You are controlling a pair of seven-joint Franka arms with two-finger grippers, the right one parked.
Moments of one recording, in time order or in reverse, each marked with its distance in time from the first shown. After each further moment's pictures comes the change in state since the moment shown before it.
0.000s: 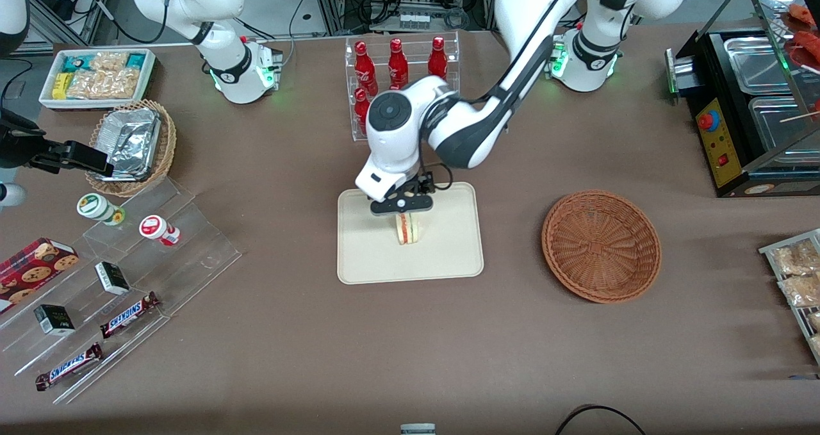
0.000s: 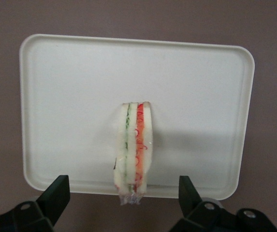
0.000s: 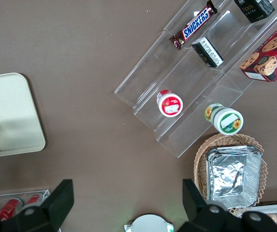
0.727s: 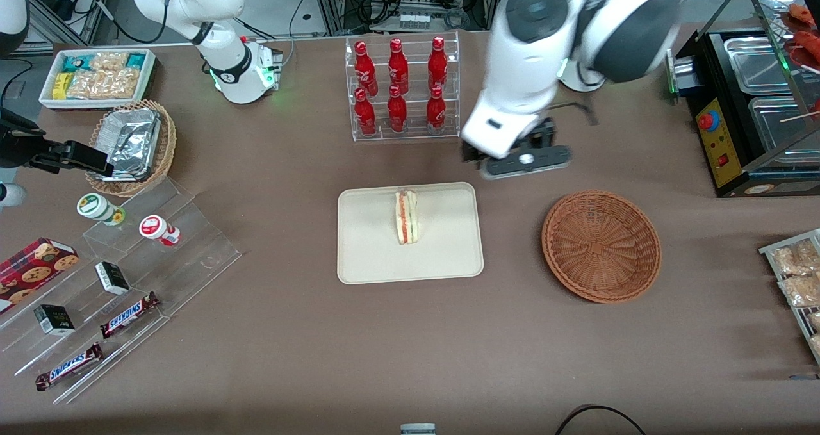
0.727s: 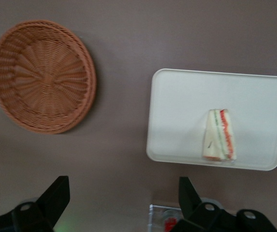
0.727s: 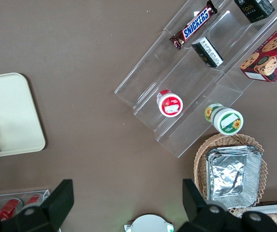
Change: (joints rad) arm 0.261 -0.410 0.009 -0.066 -0.034 -0.415 0.305
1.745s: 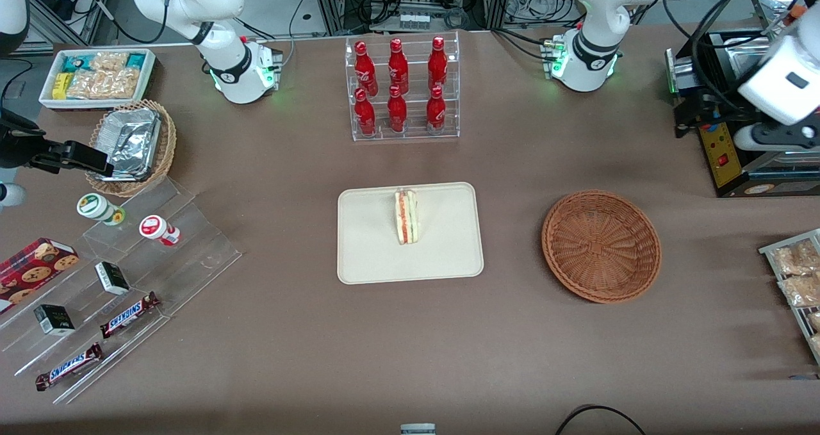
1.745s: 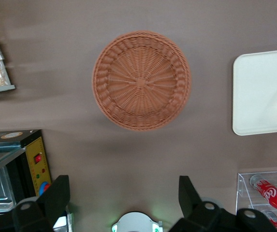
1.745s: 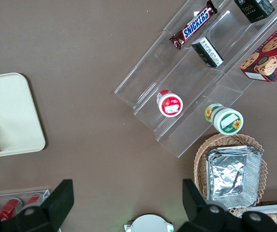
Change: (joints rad) arm 0.473 -0.183 0.035 -0.030 -0.033 -0.173 0.669
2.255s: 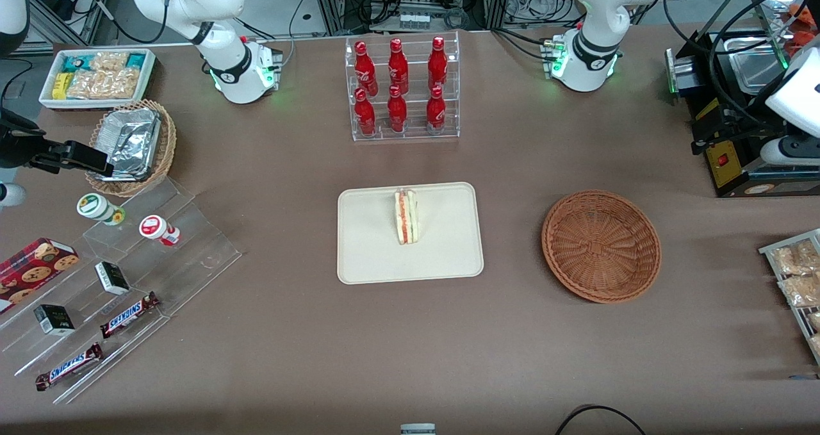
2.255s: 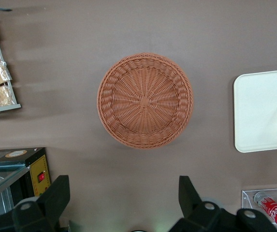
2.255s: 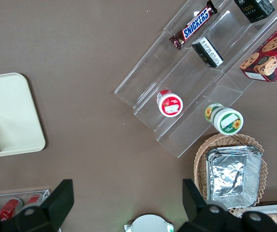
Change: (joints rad) arm -0.002 0.025 0.016 0.027 -0.001 0.070 0.023
